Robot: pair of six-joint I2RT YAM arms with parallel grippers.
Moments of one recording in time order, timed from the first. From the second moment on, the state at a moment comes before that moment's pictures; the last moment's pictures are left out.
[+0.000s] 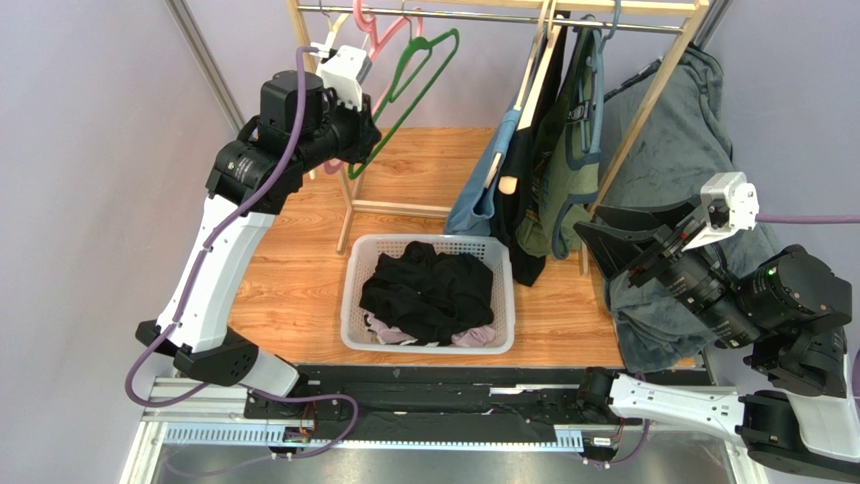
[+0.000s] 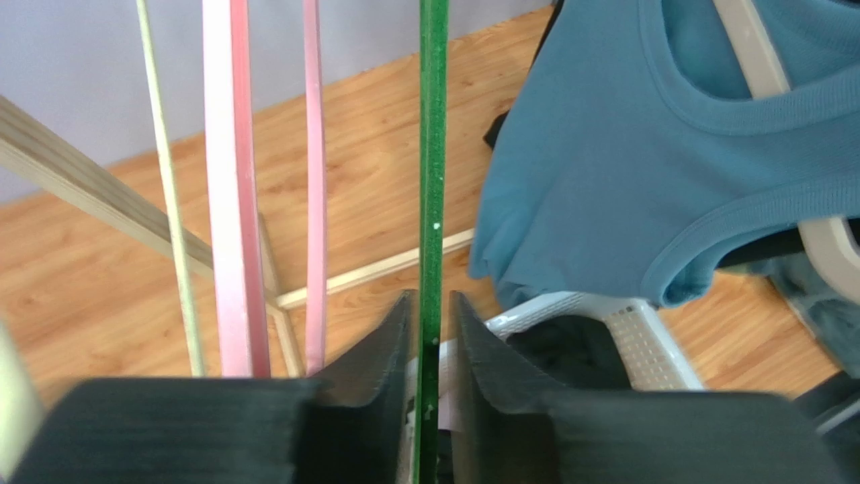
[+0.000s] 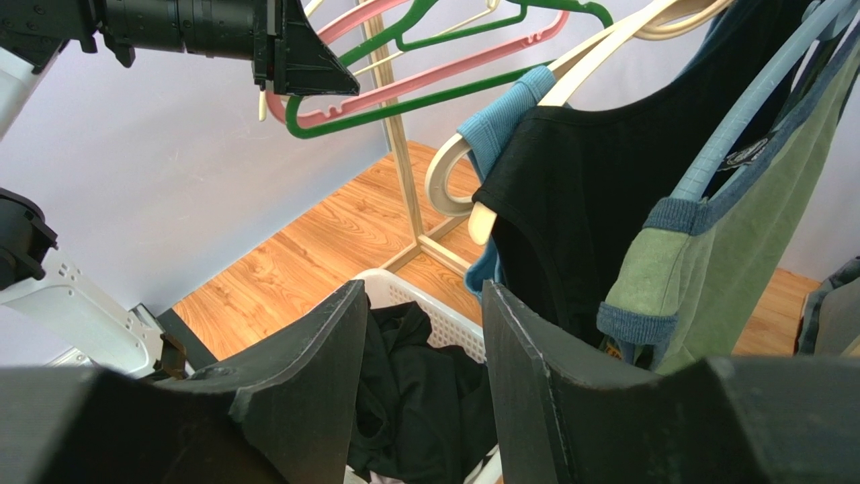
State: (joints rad) left arm -0.53 1.48 2.08 -0.95 -0.03 -0.08; right arm 1.13 0.69 1.55 -0.72 0.43 0.09
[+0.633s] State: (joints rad) left arm -0.53 1.20 2.09 -0.93 0.39 0.08; right arm 1.11 1.30 1.88 -0.59 0.65 0.06
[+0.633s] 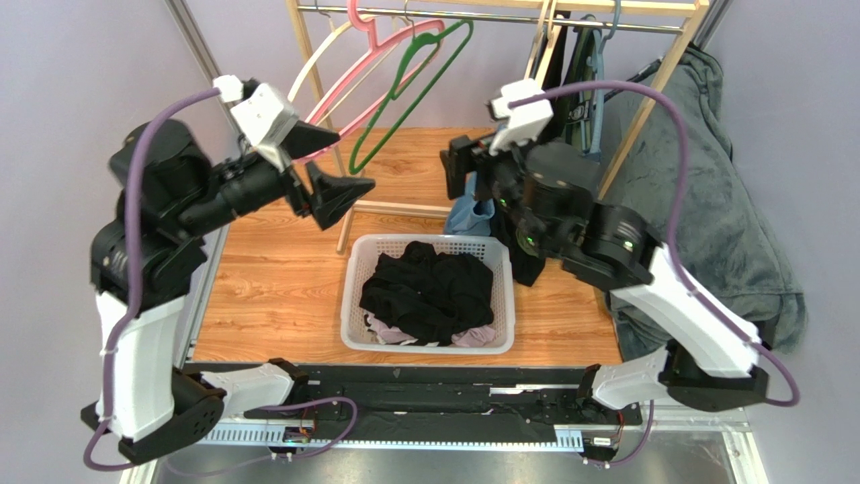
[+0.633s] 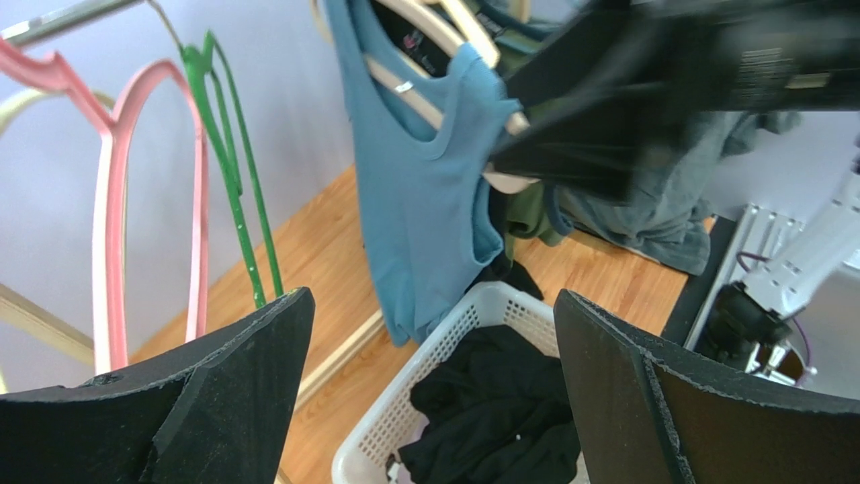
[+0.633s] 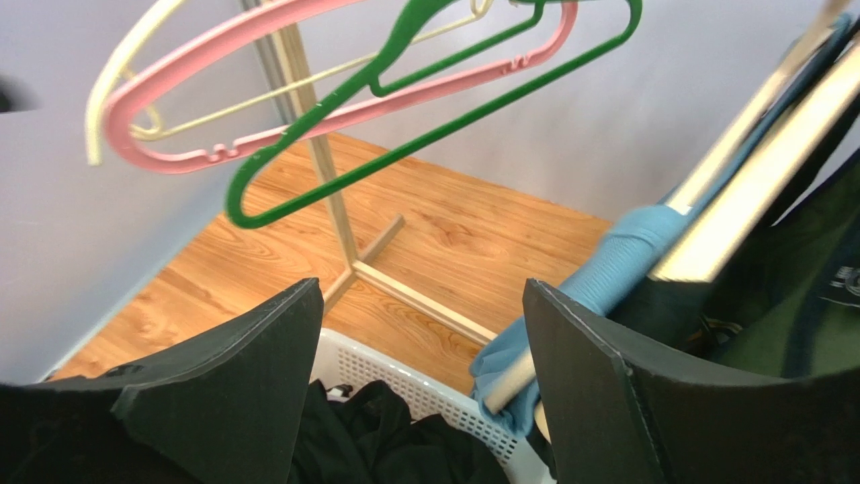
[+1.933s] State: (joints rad) left arm -0.53 1.07 2.00 -0.98 0.44 0.19; right arm 0.76 1.30 1.81 -0.51 0.36 0.42
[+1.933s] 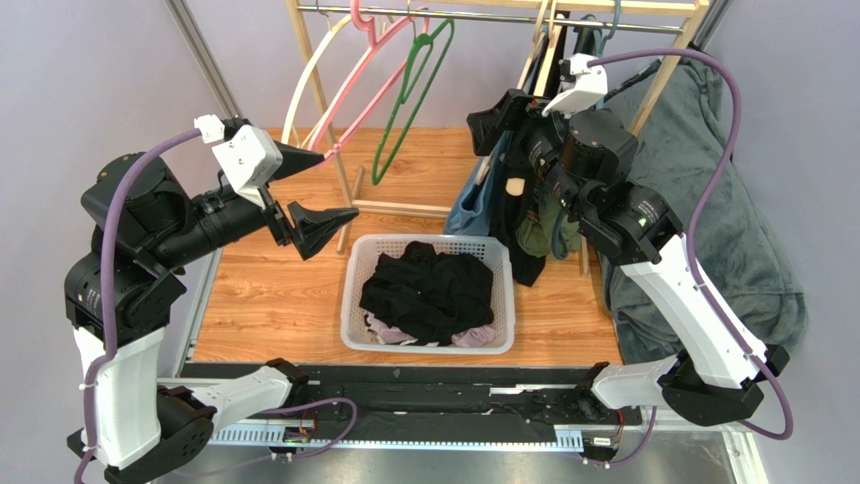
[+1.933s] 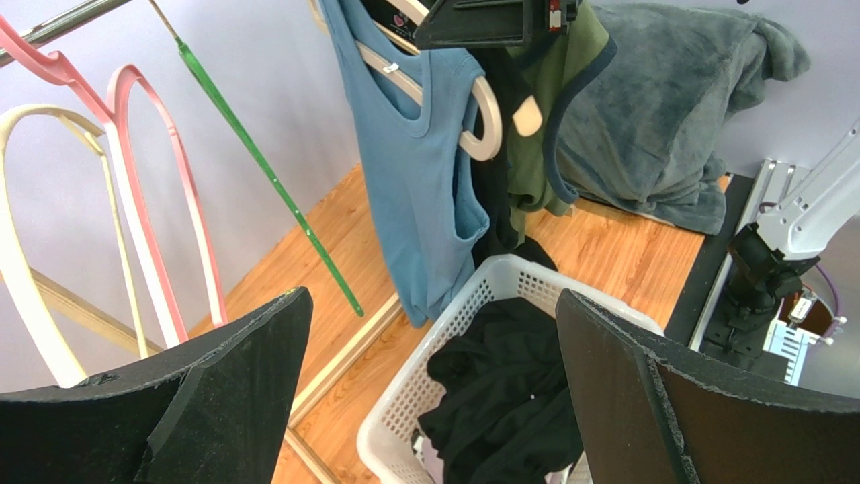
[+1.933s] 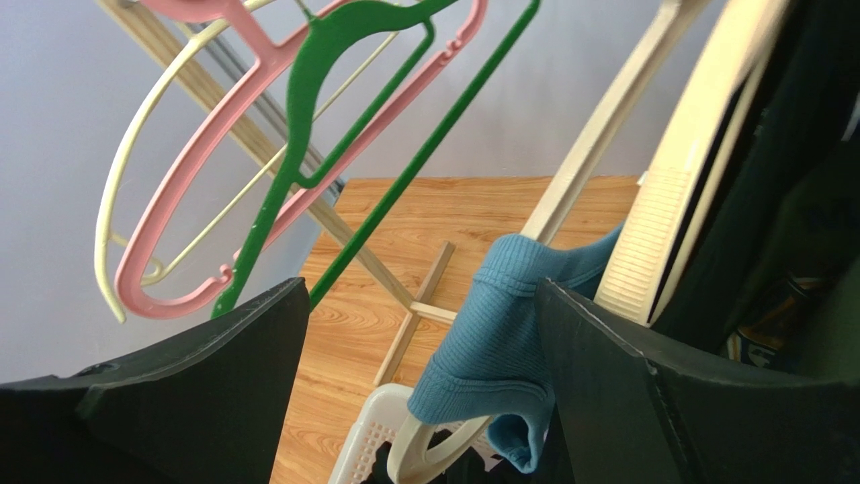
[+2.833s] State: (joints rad) left arm -0.52 1.07 2.01 -0.98 0.45 0.19; right arm 0.55 1.18 1.73 -0.64 0.55 0.41
